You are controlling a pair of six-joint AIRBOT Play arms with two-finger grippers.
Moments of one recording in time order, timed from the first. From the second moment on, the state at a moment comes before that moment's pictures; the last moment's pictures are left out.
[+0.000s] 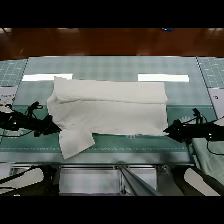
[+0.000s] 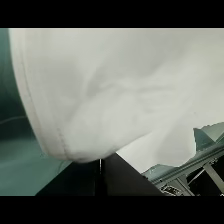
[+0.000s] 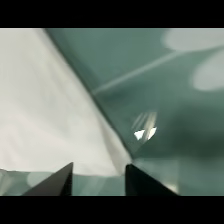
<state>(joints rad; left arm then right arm) 0.45 -1.33 0.61 0.94 -1.29 -1.21 -0.48 -1.08 0.42 -0.91 1.15 1.38</state>
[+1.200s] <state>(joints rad) 0.33 -1.61 1.28 0.76 -1.30 -1.25 -0.38 -1.42 1.00 -0.79 1.17 1.25</state>
